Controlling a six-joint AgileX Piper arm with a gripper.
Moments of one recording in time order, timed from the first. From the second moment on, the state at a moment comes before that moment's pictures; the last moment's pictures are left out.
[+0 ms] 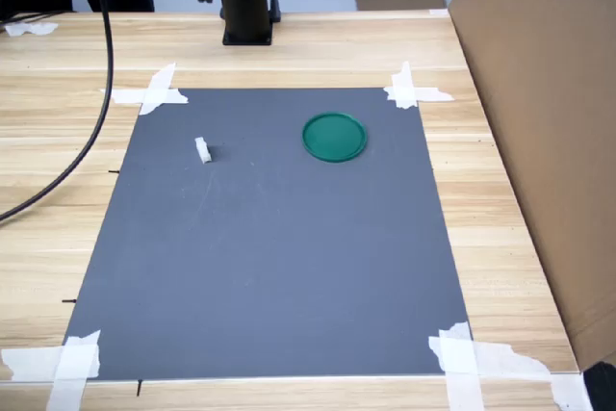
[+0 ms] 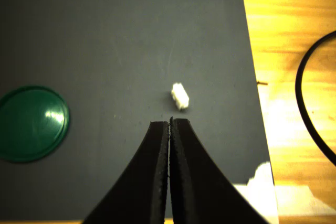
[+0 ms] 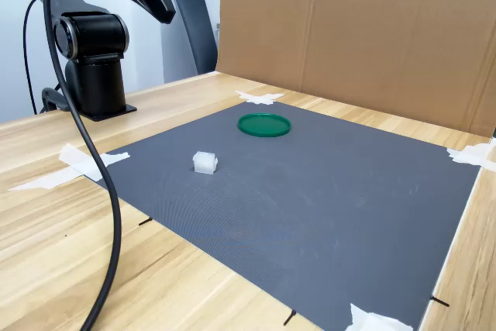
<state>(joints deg) -2.6 24.6 -27.3 0.0 35.8 -8.2</state>
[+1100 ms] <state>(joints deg) -2.6 64.7 -70.0 1.5 71.3 -21.2</state>
